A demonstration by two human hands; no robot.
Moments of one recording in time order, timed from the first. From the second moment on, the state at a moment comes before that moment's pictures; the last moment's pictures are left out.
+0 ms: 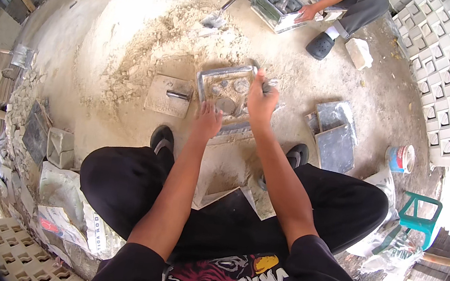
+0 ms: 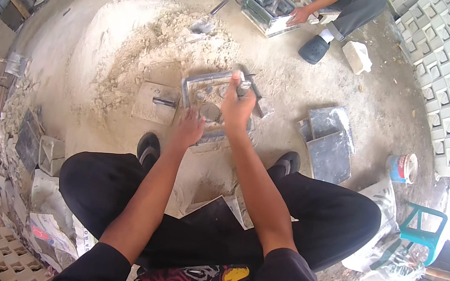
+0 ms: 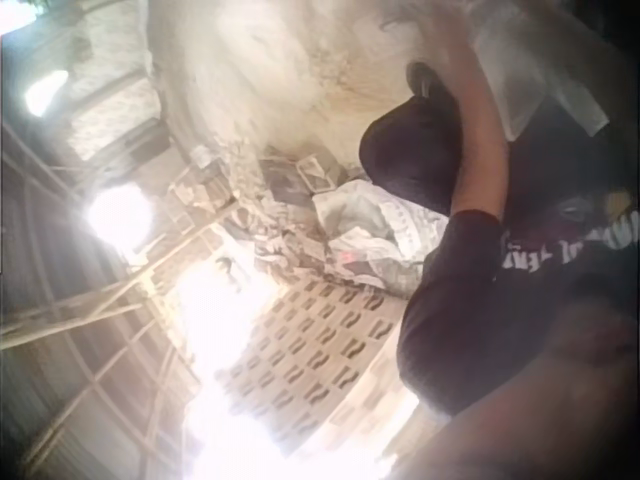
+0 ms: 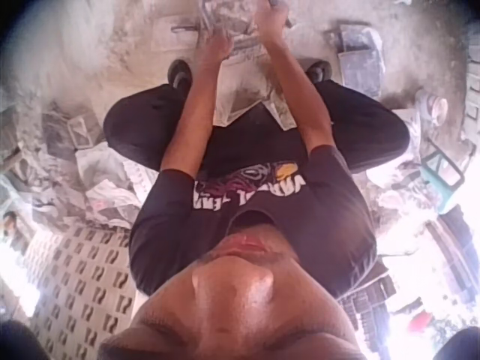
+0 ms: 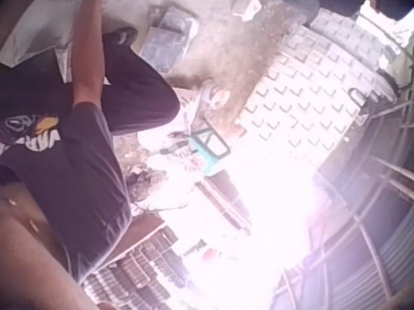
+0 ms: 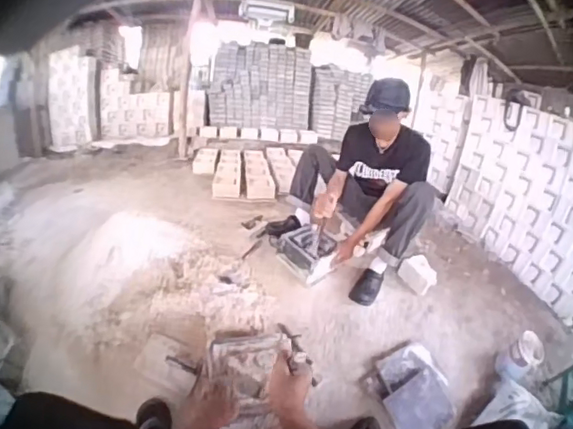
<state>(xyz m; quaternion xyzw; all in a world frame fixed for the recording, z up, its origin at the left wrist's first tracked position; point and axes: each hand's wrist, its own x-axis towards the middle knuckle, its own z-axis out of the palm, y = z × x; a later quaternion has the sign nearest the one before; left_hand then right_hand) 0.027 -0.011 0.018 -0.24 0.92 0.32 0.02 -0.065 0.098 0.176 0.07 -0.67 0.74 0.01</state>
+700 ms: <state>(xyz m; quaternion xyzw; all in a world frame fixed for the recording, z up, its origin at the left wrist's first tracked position) 0.019 -0.019 -0.001 -0.35 0.86 0.31 -0.19 -0.108 0.069 0.223 0.06 -0.71 0.70 0.06</state>
